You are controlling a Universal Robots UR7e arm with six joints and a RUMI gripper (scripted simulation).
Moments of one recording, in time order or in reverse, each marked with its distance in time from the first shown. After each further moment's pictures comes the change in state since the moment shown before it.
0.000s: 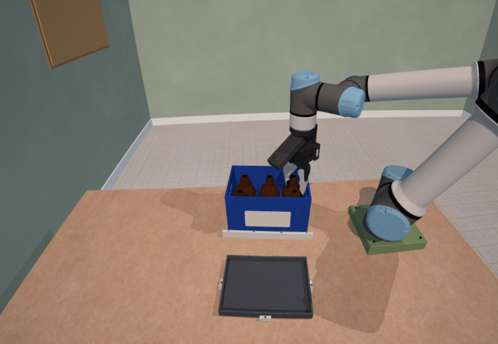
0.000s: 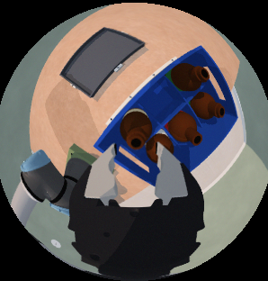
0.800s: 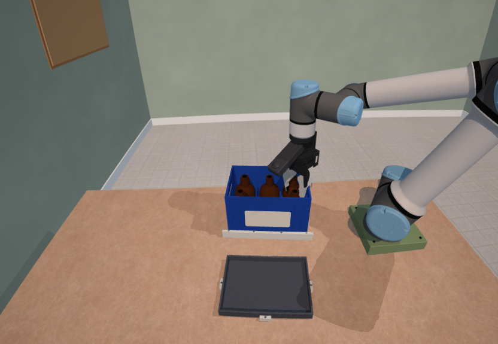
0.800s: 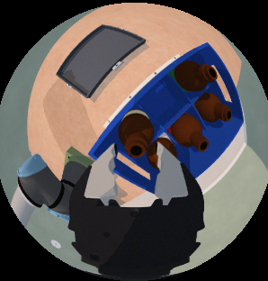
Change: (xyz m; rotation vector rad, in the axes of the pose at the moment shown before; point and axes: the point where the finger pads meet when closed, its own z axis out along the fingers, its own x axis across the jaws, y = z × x) arm 0.000 0.000 0.023 0.000 0.000 0.000
